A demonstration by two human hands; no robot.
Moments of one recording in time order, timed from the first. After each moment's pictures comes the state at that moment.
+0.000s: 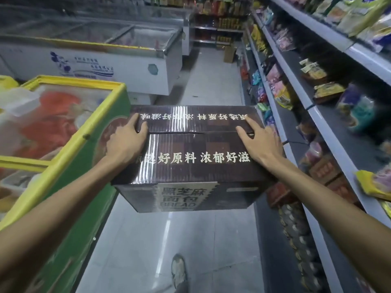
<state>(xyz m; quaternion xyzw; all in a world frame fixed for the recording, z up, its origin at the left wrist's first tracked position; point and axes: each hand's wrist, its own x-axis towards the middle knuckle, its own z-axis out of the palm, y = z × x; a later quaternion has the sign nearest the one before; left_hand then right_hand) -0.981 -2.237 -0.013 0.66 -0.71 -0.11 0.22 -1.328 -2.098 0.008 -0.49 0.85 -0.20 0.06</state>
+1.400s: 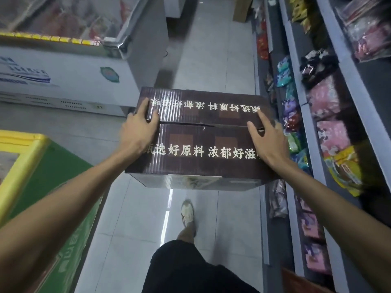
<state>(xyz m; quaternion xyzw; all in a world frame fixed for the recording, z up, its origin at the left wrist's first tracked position) -1.418 -3.058 -0.112 0.66 -0.70 -0.19 0.16 -1.753 -2.907 -0.121 -0.43 0.86 -0.20 0.17</state>
